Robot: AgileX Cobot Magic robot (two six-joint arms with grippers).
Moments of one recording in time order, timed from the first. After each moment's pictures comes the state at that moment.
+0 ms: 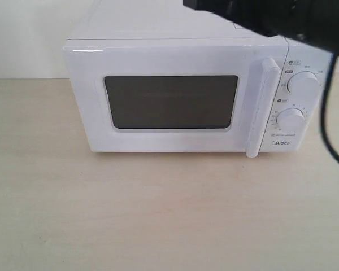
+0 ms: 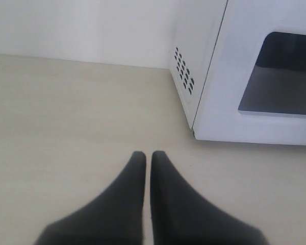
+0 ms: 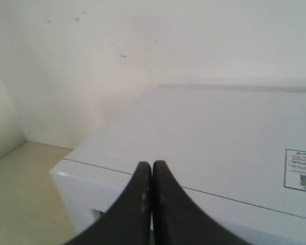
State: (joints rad) left arm -0.09 0.00 0.00 -0.07 0.31 -0.05; right arm 0.78 1.13 -0.85 1.05 -0.29 -0.87
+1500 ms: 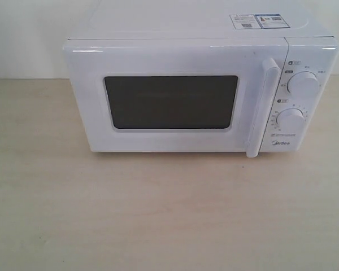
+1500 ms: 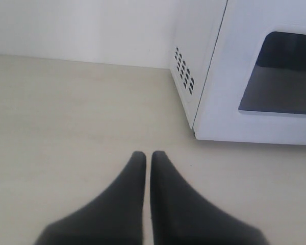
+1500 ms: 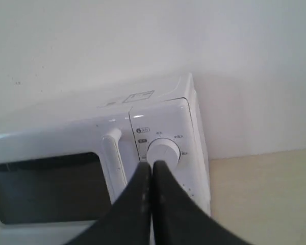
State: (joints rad) left arm -0.09 0.00 0.00 -0.06 0.31 -0.05; right arm 0.14 0.01 -0.07 0.78 0.04 -0.58
